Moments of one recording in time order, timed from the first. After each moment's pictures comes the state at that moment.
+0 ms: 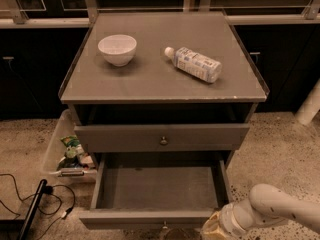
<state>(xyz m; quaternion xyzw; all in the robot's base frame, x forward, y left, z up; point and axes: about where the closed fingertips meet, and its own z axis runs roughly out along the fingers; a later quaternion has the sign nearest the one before) 0.366 -0.192 0.397 -0.54 0.78 0.25 0.17</state>
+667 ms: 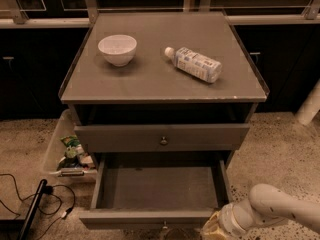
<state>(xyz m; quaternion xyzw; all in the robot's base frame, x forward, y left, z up) 0.366 -0.192 0.397 -0.54 0.78 0.25 0.17</state>
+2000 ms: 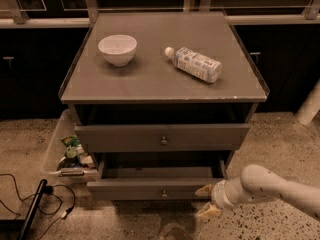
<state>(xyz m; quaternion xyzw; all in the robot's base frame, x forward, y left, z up) 0.451 -0.181 0.409 -0.60 0.73 0.20 0.25</state>
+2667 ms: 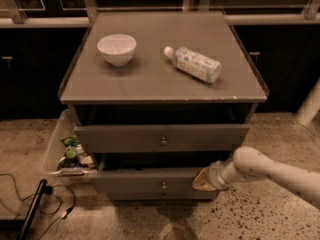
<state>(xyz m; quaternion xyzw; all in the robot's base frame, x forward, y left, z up) 0.535 -0.186 0.416 -0.64 0.71 0.15 0.27</state>
